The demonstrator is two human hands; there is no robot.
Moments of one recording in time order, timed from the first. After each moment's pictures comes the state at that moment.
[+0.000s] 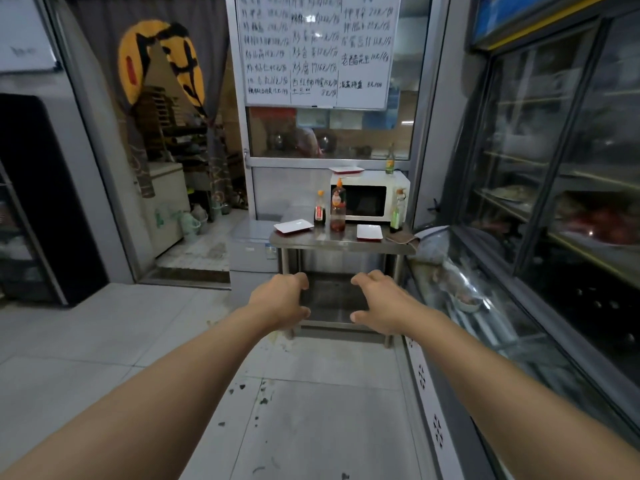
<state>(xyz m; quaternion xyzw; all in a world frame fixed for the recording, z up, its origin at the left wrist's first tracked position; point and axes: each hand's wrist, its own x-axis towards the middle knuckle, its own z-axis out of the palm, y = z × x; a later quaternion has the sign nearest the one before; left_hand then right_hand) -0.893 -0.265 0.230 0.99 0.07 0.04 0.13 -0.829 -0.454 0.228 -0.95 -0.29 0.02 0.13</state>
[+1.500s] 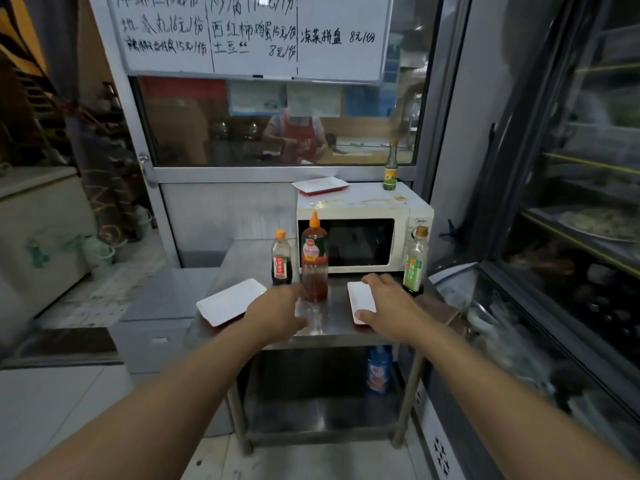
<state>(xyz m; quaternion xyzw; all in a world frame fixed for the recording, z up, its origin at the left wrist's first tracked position) -0.198 -0.068 0.195 0.98 -0.01 0.04 0.17 -0.151 -0.274 0.192 -0.96 -0.19 -0.02 0.19</state>
